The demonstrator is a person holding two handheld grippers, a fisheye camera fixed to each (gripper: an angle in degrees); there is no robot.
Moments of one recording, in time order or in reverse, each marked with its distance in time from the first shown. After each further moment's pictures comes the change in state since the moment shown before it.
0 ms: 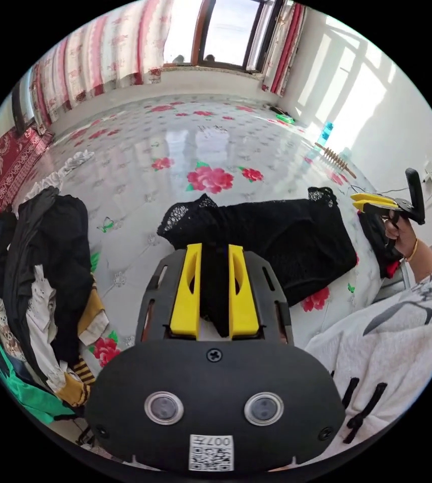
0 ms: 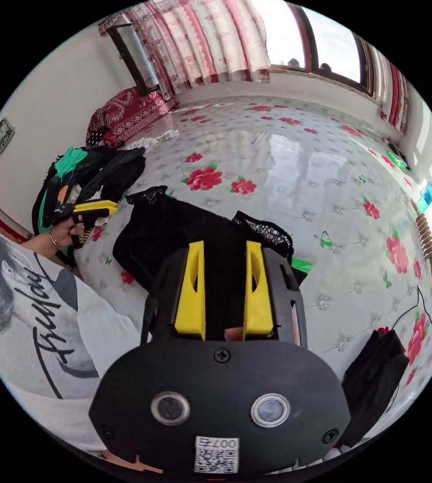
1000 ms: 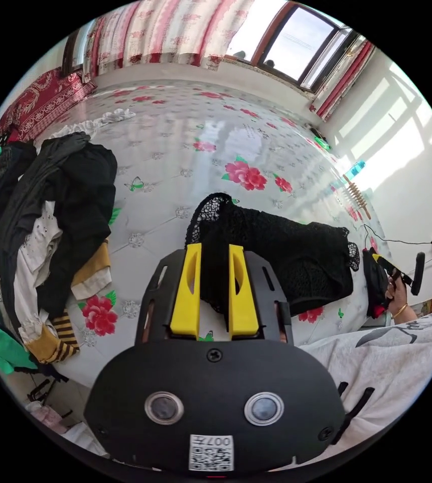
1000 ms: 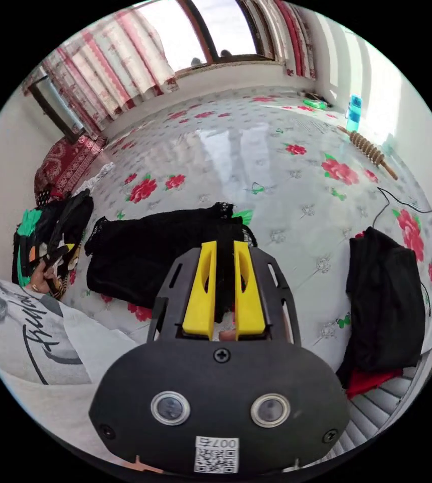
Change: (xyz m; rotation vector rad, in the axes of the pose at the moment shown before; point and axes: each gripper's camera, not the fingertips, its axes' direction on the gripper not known) left arm -0.089 0.045 0.002 -0.055 0.103 -0.233; right arm -0.026 0.097 -0.050 0.031 0.053 0.294
